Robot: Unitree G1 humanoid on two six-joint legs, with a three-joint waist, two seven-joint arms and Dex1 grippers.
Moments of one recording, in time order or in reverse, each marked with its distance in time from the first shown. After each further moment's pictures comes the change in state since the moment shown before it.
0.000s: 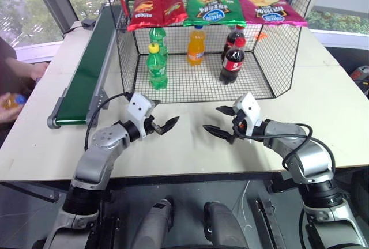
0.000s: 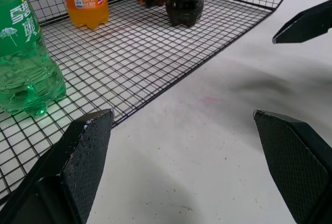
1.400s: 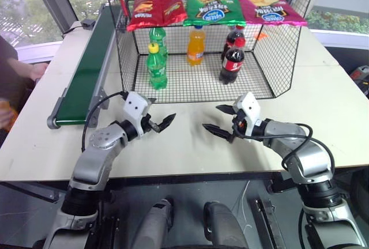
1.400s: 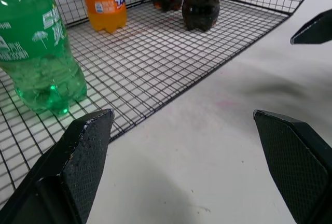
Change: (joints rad) left arm 0.017 0.001 0.018 -0.012 0.000 -0.009 0.040; right arm 0.001 0.001 0.000 0.004 -0.002 -0.025 -0.001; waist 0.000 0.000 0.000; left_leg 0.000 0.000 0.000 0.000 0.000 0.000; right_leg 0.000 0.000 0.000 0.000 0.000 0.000
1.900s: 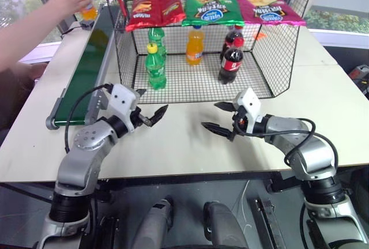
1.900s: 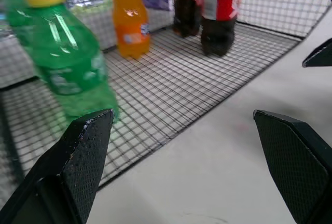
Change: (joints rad) left arm 0.015 0.045 0.115 -0.176 -0.057 0.110 0.056; right arm -0.056 -0.019 0.000 -0.043 0.038 0.043 0.036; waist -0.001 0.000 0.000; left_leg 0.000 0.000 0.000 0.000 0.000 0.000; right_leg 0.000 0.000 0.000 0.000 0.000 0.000
